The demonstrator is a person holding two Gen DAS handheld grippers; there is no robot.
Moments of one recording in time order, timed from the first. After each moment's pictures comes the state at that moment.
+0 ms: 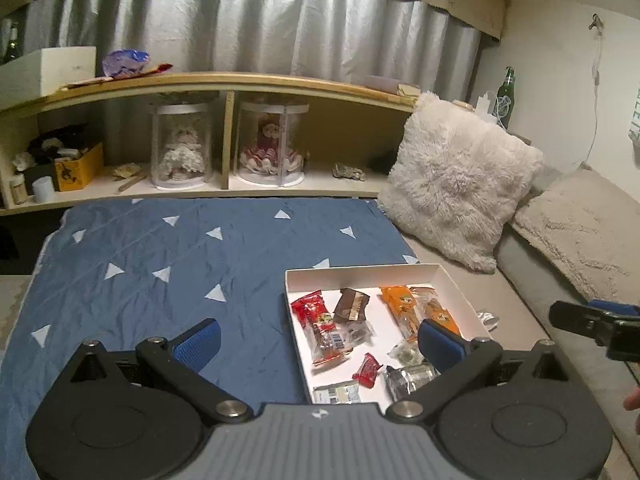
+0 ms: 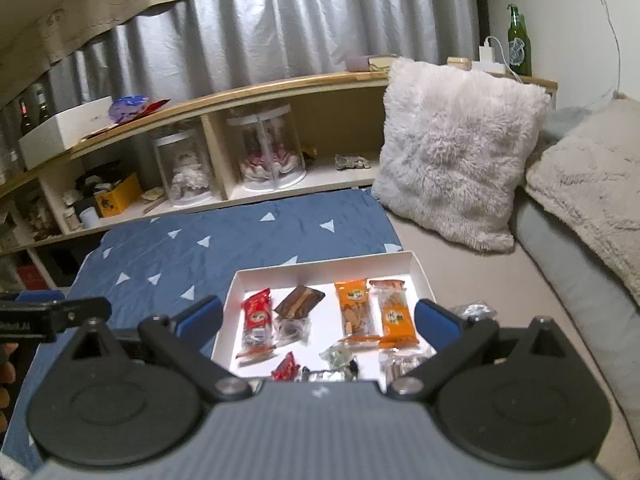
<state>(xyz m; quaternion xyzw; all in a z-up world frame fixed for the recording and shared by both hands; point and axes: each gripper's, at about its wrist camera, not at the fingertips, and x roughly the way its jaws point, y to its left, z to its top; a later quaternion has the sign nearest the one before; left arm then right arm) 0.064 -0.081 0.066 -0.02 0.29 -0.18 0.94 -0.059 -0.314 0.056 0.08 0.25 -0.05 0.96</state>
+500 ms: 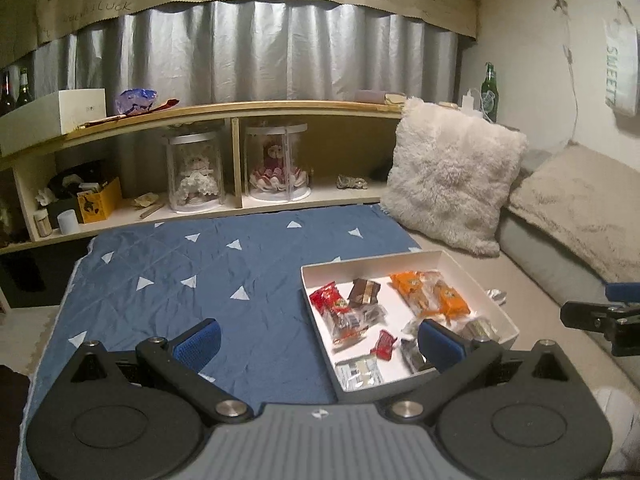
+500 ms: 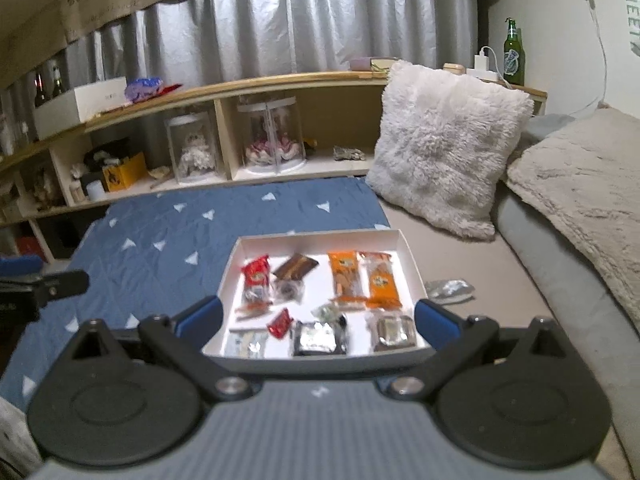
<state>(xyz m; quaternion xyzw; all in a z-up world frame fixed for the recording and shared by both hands) -0.006 -0.071 0.050 0.03 0.25 -0.16 0.95 -0.128 -0.288 0.036 0.04 0.26 -0.06 0.96</state>
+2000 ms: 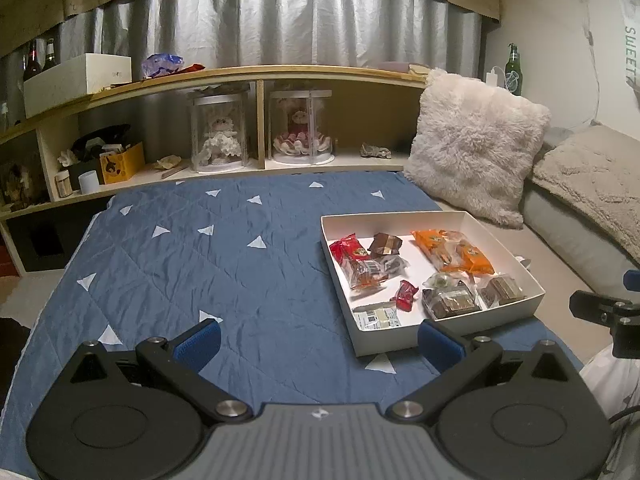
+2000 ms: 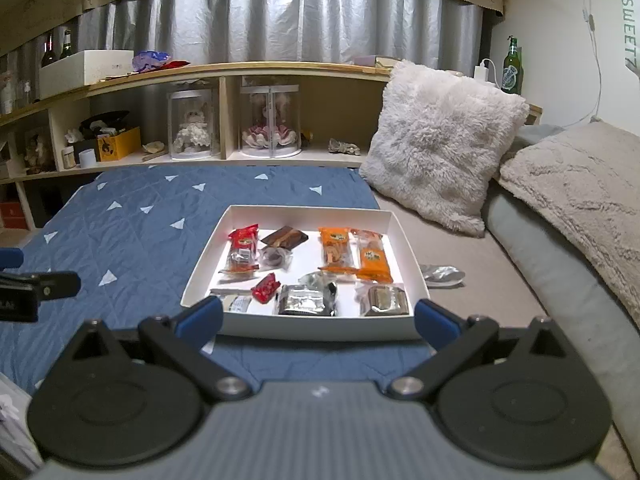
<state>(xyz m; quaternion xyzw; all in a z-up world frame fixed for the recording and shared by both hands) -0.025 -0.069 -0.014 0.02 0.27 -0.13 0.95 -0.151 -0.267 -0.036 -0.01 0.24 -0.08 0.97</state>
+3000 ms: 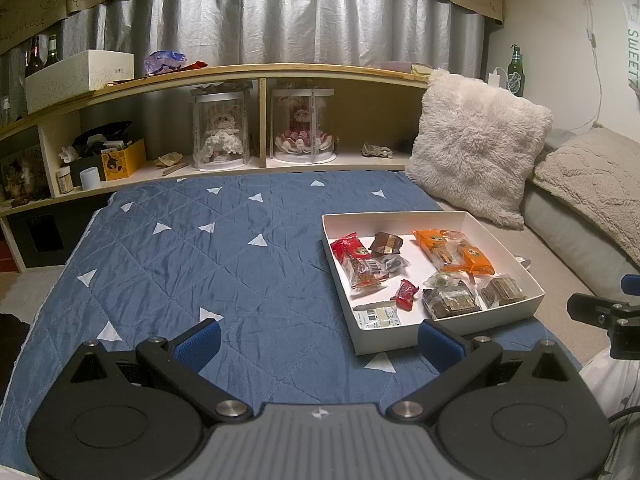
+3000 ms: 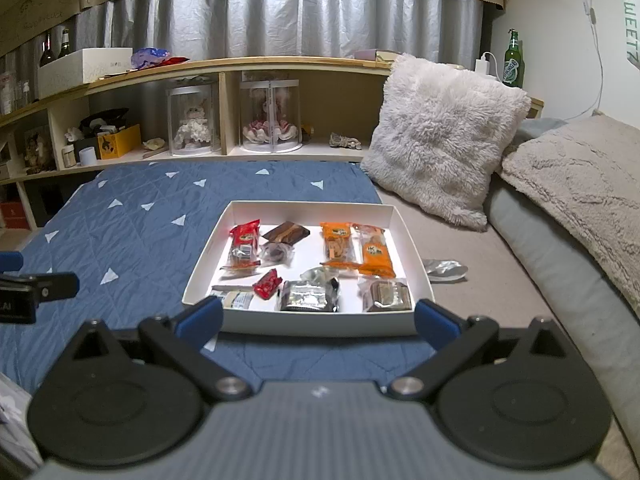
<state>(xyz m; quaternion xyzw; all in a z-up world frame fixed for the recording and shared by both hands) -0.027 -0.069 -0.015 0.02 0.27 -0.12 0.95 -0.151 -0.266 -0.038 0.00 0.24 -0.08 0.97</state>
